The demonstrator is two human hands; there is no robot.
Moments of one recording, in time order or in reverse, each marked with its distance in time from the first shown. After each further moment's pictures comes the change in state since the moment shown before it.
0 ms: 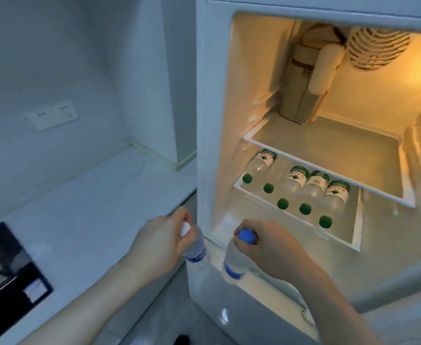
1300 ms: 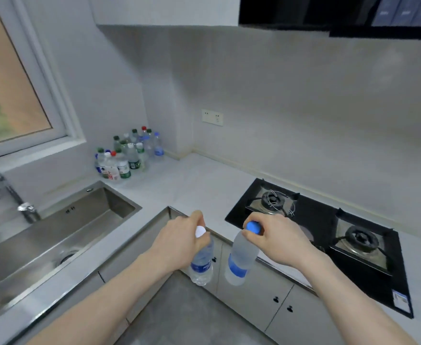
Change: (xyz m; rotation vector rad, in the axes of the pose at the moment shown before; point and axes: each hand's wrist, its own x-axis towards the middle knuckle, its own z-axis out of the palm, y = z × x) left_hand -0.778 -0.115 -0.208 0.310 0.690 -1.294; right_hand -0.351 -0.608 0.318 -0.145 -0.506 -1.486
